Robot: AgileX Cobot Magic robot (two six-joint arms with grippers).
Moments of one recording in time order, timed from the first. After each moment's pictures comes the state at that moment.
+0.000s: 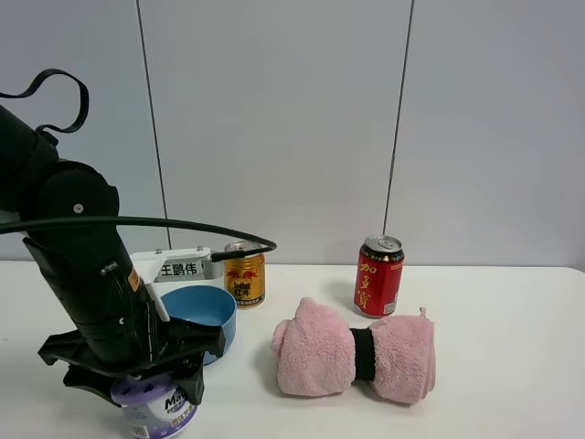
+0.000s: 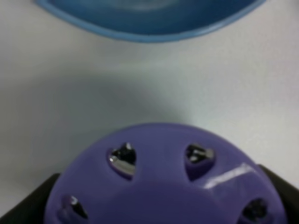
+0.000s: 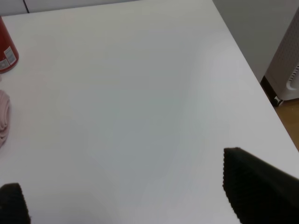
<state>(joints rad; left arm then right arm) -0.58 1.82 -0.86 -0.05 0.38 -0.51 0.02 0.00 -0.50 -0.03 1.08 0.04</state>
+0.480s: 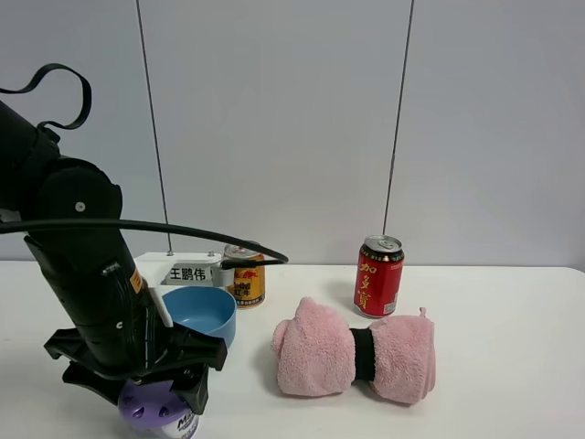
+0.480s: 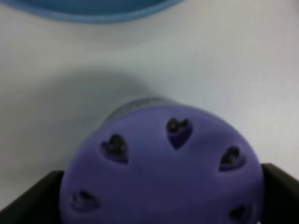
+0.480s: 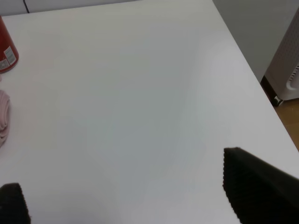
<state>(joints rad) -0.60 1.79 -0.86 -0.05 0.43 -0.42 0.02 0.00 -0.50 -0.03 1.08 0.04</state>
